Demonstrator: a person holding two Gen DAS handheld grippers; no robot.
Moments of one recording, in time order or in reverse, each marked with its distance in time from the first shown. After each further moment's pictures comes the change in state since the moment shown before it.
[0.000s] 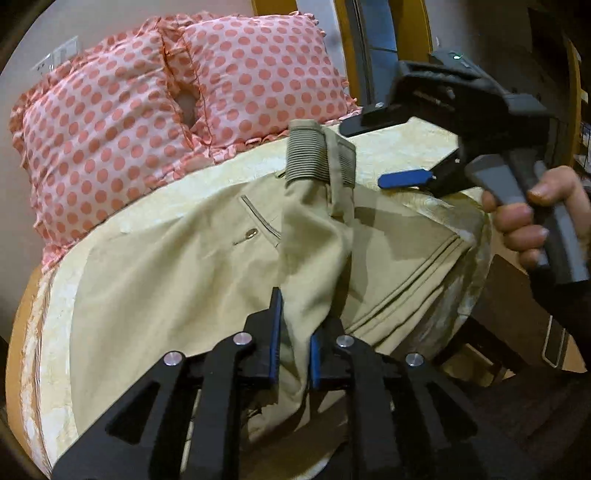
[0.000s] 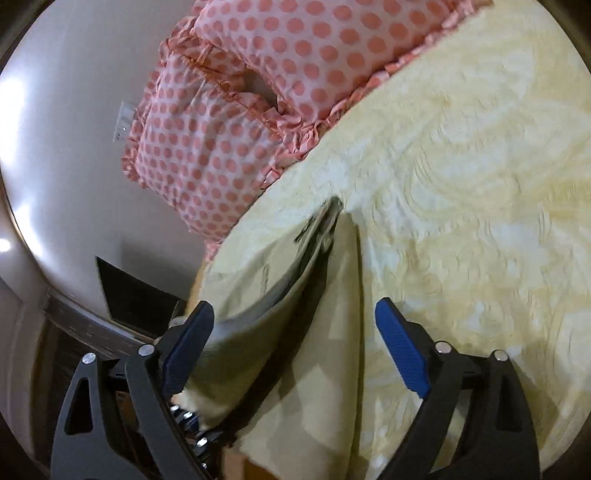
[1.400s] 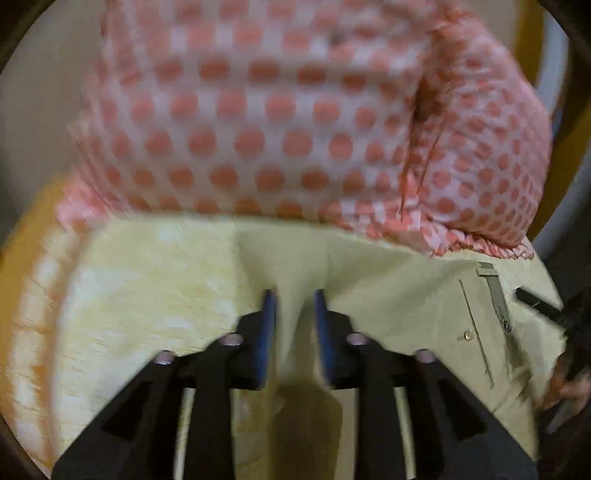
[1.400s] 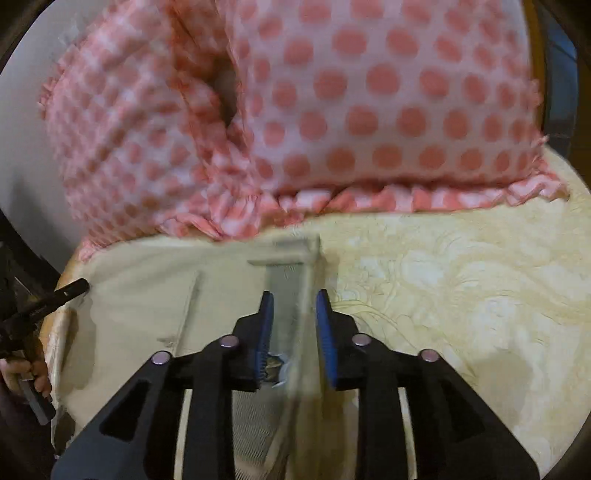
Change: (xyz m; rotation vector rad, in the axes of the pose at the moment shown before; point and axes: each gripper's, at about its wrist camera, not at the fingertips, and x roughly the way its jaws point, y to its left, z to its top) left arm 0.111 0.266 0.108 -0.531 0.032 0.158; right arm 0.094 0.041 0.140 -0.383 -0.043 -0.383
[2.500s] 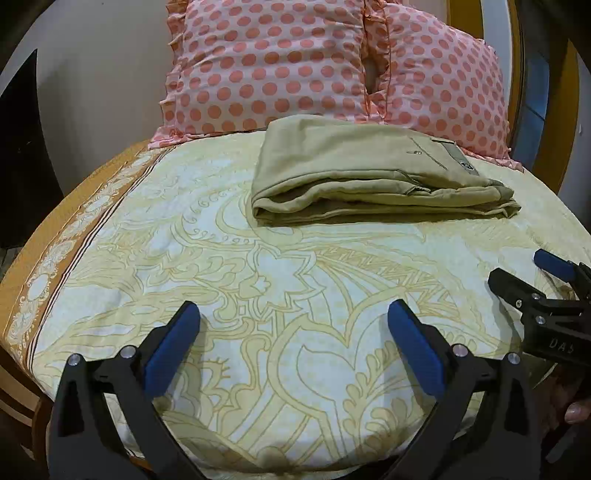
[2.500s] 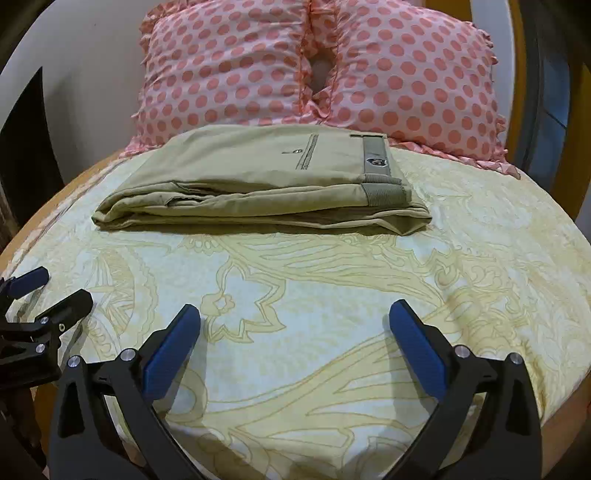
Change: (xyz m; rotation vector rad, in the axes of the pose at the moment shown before) left arm -0.113 -0.055 -0.224 0.045 -0.052 0.178; right arm -0.084 0.104 -0.214 -0.254 -0.070 -0.195
